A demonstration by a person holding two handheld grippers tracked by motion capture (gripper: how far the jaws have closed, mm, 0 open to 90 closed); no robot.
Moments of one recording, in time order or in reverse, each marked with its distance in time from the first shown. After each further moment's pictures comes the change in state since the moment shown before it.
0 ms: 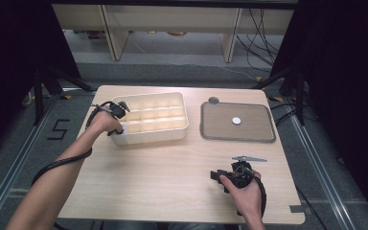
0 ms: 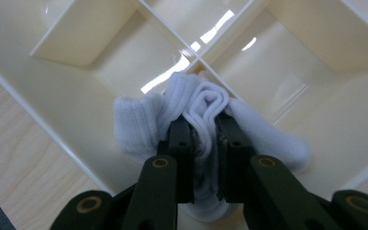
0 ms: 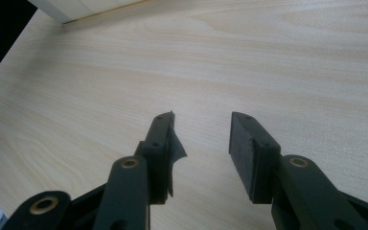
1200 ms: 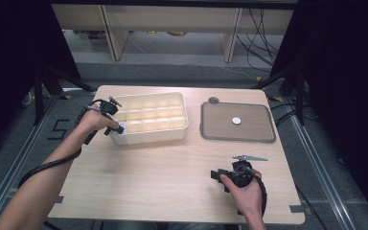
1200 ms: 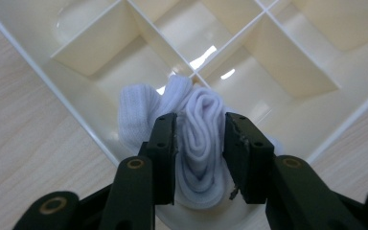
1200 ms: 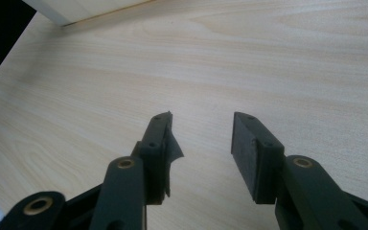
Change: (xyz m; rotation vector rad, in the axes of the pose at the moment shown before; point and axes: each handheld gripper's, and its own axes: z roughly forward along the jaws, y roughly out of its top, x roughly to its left) left arm 0.016 -0.014 -0.023 -0.137 -0.111 -0.066; right arm 0.002 0.002 -0.001 0.005 -0.004 0.036
